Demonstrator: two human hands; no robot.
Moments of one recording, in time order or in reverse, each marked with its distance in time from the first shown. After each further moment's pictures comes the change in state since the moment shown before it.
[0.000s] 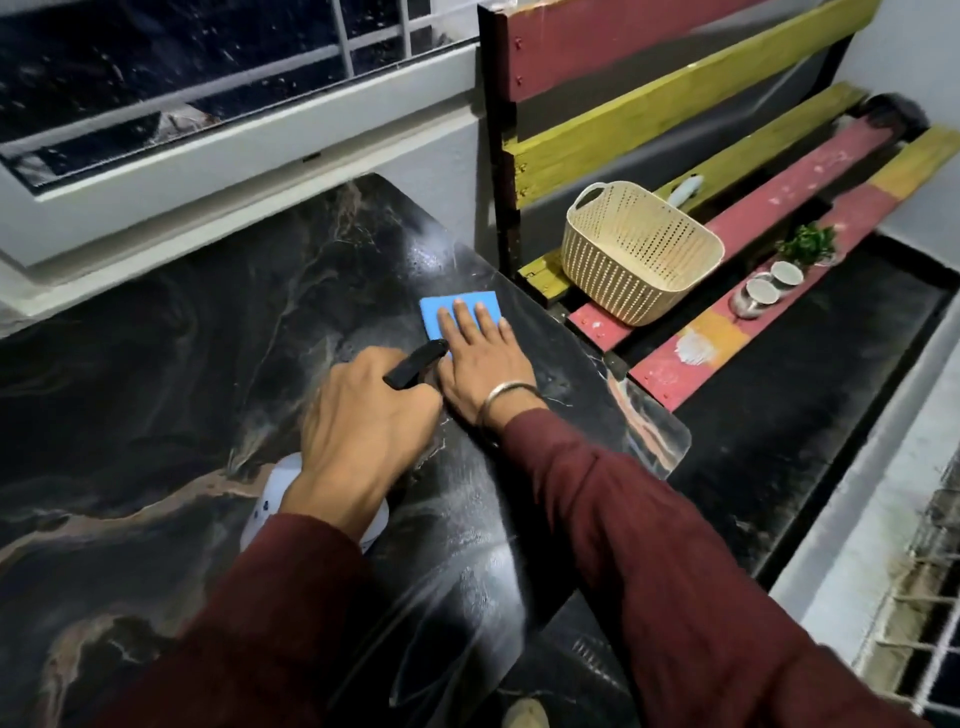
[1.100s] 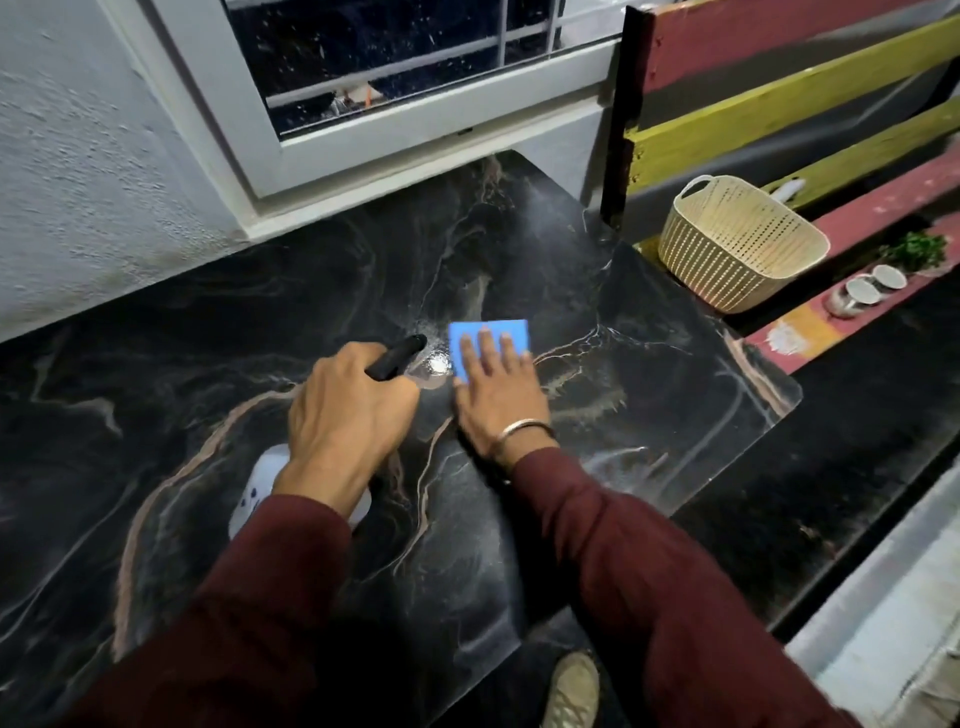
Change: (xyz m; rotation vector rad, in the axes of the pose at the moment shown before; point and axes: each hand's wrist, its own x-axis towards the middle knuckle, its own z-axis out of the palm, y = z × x) left_hand -0.074 -0.134 -0.115 0.039 0.092 -0.149; right_hand -0.098 -0.171 0.026 0.008 -0.029 -0.034
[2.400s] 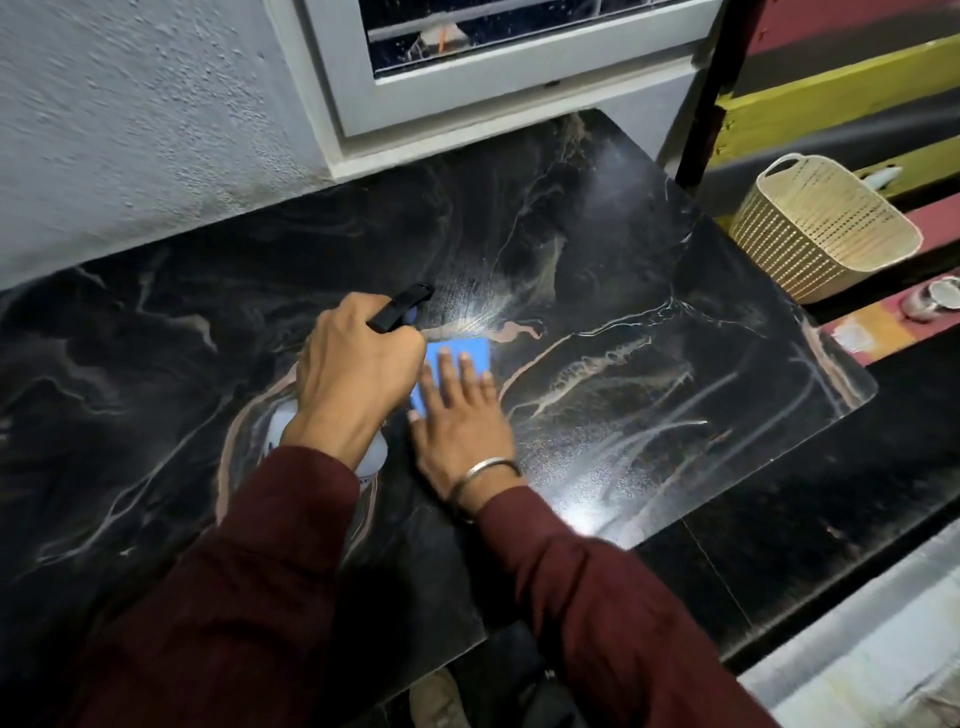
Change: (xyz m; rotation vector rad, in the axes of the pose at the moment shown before) left_hand -0.008 -0.052 -0.046 -0.121 0.103 -0.094; right_hand -0.070 -0.118 0.031 0.006 -0.046 -0.209
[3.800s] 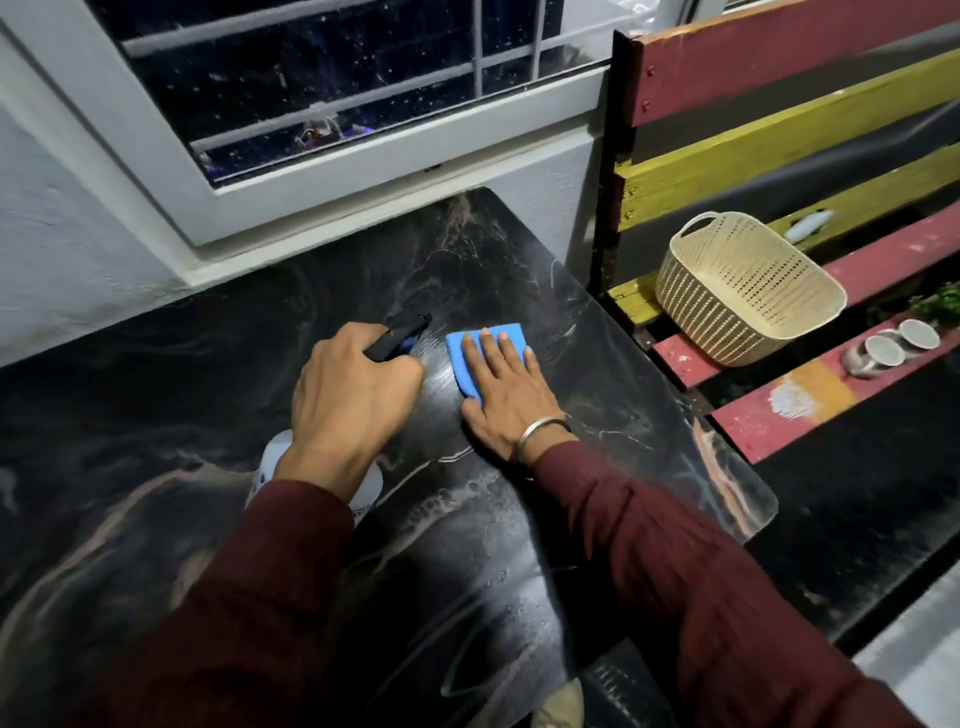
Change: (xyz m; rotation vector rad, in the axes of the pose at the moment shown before) left_hand 0.062 0.153 0.125 0.019 -0.020 0.067; right_hand 0.107 0.262 -0.066 0.055 0.033 0.005
